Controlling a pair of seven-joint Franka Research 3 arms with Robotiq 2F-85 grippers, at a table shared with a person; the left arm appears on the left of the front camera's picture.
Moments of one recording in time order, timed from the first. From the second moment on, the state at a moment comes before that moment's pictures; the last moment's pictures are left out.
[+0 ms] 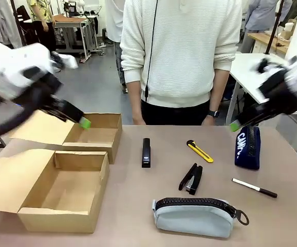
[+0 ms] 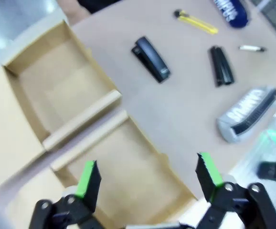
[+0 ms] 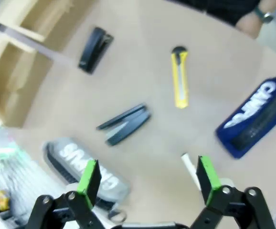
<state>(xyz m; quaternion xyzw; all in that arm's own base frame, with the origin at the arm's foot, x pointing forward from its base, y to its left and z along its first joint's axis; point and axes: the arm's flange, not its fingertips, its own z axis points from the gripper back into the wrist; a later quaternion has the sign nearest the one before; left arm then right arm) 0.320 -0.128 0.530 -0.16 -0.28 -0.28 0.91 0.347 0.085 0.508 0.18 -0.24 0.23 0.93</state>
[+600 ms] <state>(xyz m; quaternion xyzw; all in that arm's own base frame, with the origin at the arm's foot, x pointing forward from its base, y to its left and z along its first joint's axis) 0.258 0.181 0.505 -0.52 -0.33 0.01 0.79 0.245 -0.200 0.517 0.48 -0.29 -0.13 0.82</state>
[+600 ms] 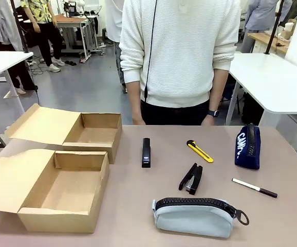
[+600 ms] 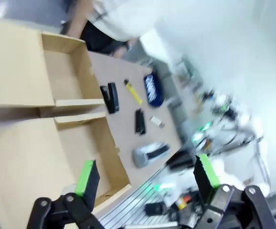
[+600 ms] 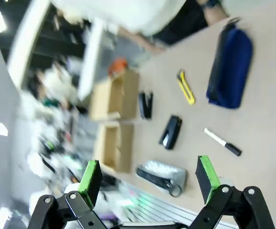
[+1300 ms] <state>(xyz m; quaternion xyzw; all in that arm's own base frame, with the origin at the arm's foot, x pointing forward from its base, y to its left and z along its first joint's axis) 0.241 0.245 0.445 -0.60 -0.33 0.16 0.71 0.225 -0.255 0.483 0.54 -0.32 -0.25 0.74</state>
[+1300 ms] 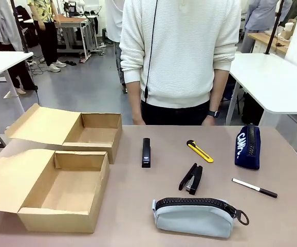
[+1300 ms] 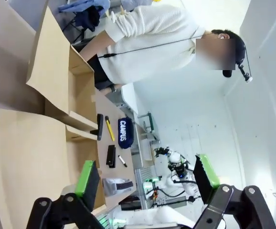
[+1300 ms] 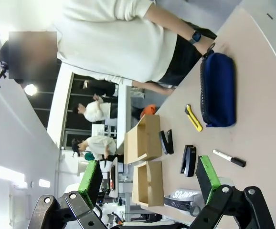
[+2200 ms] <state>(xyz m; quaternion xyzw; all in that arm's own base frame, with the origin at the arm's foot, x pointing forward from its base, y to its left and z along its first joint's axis) 0.236 0.246 0.448 -0.59 -0.33 0.16 0.72 0.277 -0.151 0.490 0.49 -0.22 -0.01 0.84</state>
